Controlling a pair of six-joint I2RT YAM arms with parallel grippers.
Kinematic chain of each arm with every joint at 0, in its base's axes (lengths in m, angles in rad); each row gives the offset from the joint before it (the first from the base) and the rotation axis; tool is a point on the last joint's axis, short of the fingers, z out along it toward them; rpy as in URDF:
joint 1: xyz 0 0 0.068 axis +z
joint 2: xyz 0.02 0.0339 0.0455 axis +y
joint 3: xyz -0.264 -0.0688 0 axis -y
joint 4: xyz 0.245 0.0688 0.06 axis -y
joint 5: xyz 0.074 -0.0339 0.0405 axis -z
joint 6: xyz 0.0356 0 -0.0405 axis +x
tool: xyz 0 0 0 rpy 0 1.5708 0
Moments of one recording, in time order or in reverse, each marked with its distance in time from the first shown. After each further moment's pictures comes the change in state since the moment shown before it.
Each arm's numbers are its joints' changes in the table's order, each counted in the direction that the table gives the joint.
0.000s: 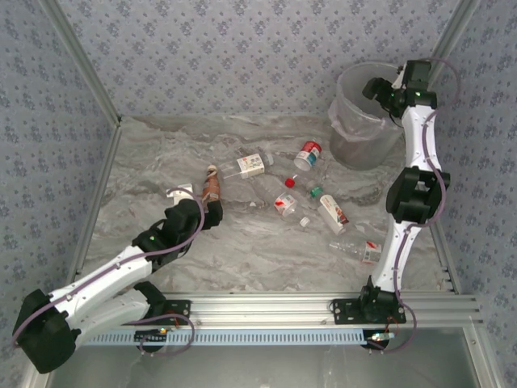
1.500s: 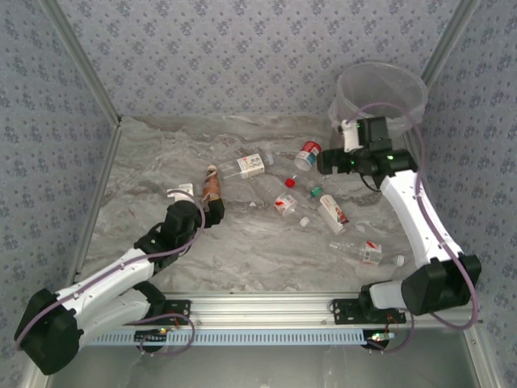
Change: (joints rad) left arm 0.052 0.012 -0.090 0.232 0.085 0.077; right arm 0.410 -0.822 -0.943 -0.094 0.174 -0.382
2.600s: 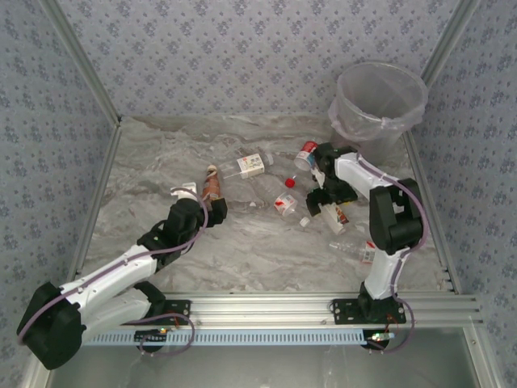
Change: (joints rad) left arm 0.000 0.043 0.017 0.005 0.029 -0.009; right arm 0.084 0.491 -0.015 -0.236 0.179 -0.032
